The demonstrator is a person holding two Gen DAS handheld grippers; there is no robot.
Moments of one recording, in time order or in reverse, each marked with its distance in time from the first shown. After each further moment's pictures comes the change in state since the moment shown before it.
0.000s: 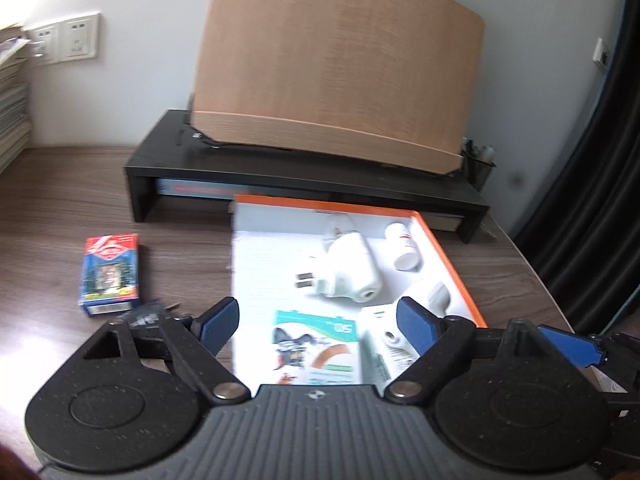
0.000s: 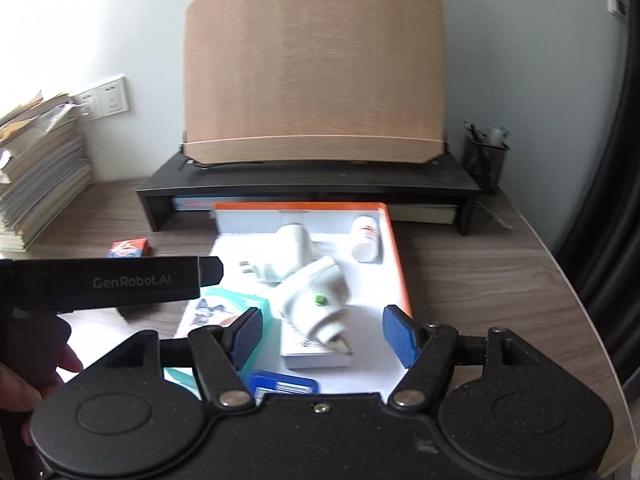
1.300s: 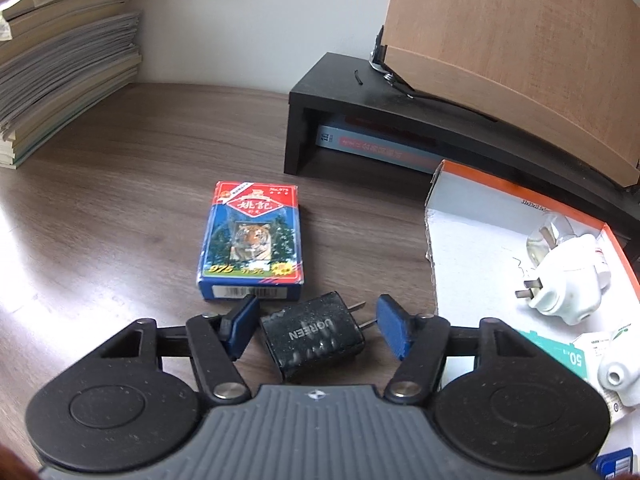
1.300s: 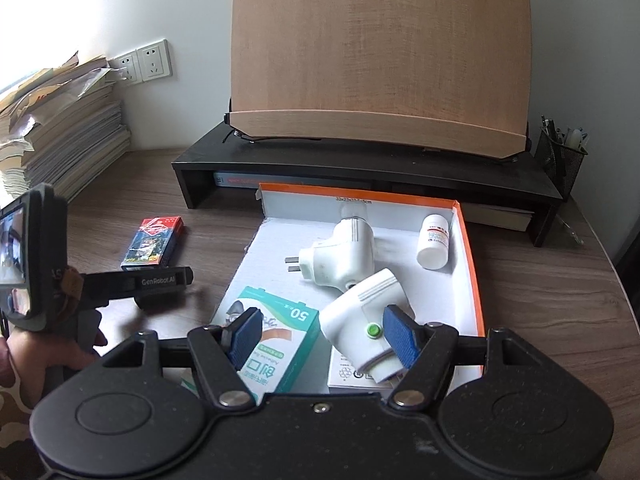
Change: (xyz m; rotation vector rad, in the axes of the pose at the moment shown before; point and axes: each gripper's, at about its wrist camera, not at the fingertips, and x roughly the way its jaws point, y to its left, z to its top) left arm 0.060 0.093 -0.016 -0.153 0.049 0.298; right arm 0.054 0.018 0.015 -0.083 0.078 0.133
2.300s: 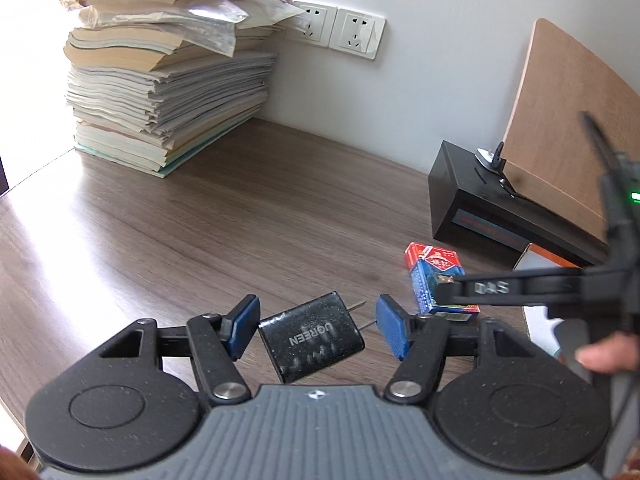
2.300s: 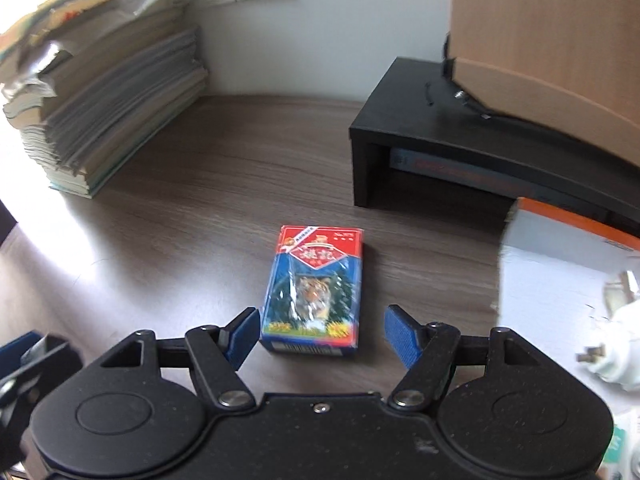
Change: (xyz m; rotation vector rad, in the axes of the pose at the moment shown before) left arm -0.088 0.147 0.002 -0.133 -0.118 0.034; right arm 0.155 0.188 0.056 -0.084 0.169 0.131
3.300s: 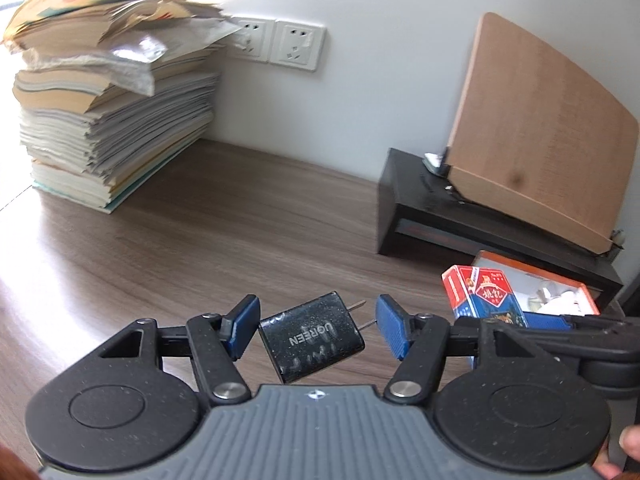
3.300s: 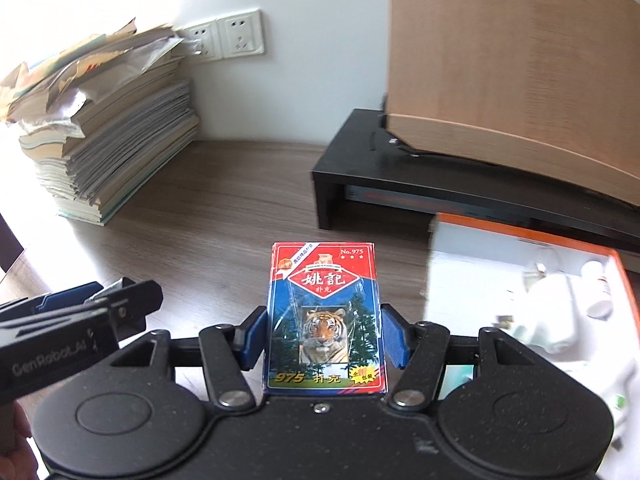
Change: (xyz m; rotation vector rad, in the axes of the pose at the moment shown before) left arm -0.008 -0.048 0.019 0.081 -0.016 -0.089; right arm -0.101 -0.018 -0.036 0.045 -0.136 -0.058
